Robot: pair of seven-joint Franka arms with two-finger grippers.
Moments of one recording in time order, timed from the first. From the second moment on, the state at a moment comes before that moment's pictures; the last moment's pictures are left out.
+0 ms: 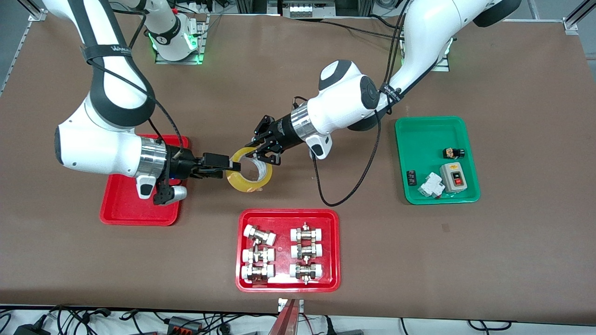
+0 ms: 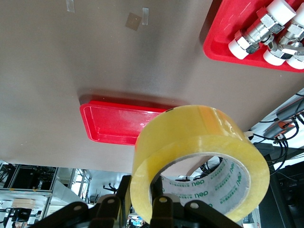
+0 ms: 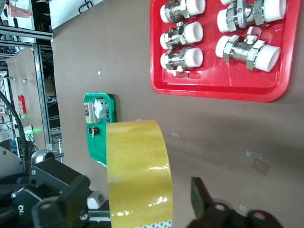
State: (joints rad) left arm -0.18 0.73 -0.77 -1.48 -0.33 2.75 -2.13; right arm 0.24 0.45 0.05 -1.54 0.88 2.00 -0.13
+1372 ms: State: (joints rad) left arm -0.10 0.70 -0.65 -1.43 -0.23 2.70 -2.20; right arm 0.11 0.46 0.02 -1.52 0.88 1.91 -0.23
